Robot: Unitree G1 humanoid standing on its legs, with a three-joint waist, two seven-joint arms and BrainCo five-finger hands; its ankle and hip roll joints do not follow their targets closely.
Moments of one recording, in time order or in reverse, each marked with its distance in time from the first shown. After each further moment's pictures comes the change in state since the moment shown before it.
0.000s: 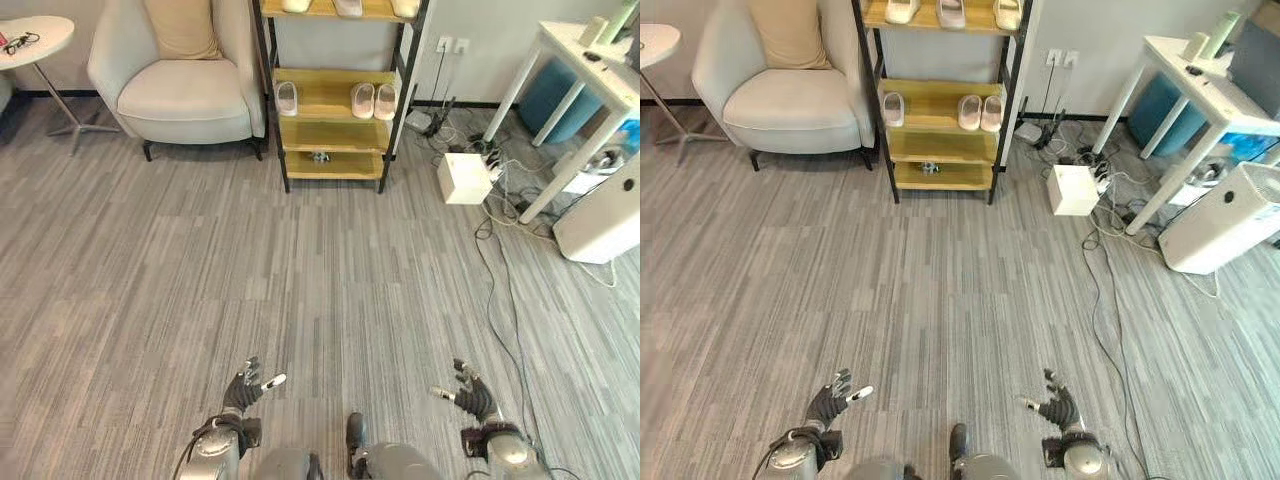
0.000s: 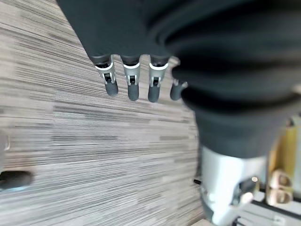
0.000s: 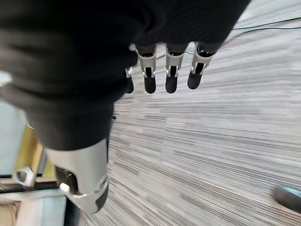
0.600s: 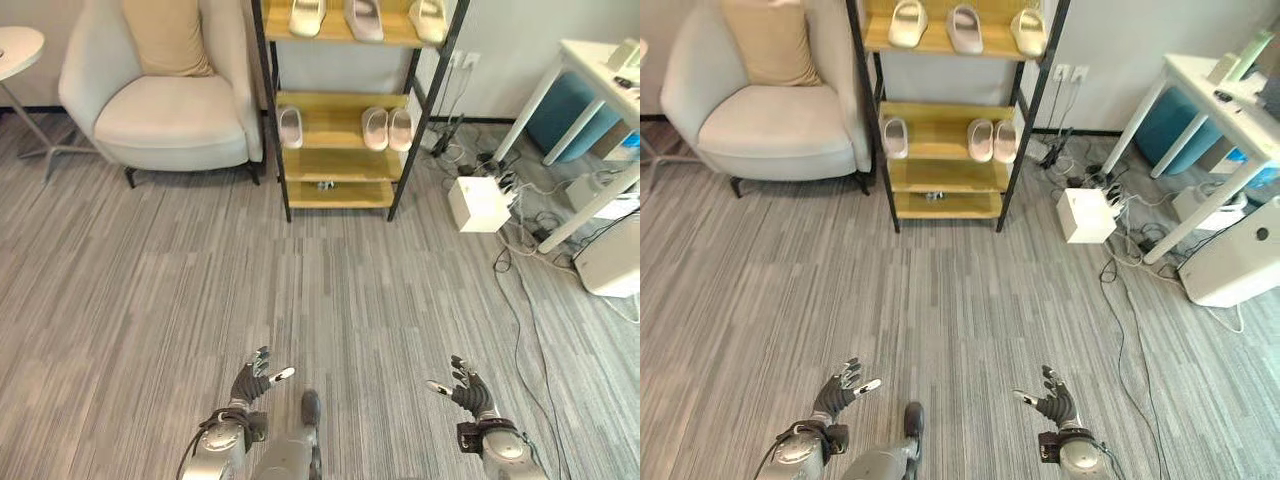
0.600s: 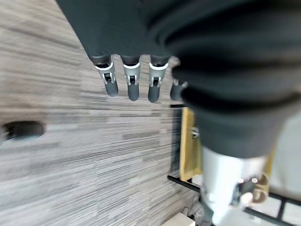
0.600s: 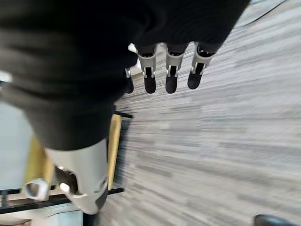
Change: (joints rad) left arm 0.009 0.029 -0.038 -0.064 0.015 0.004 -0.012; right arm 0.020 0.068 -0.002 0.011 0.016 -0.012 -0.006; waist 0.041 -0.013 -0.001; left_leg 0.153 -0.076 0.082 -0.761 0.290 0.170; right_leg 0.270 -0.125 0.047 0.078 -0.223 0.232
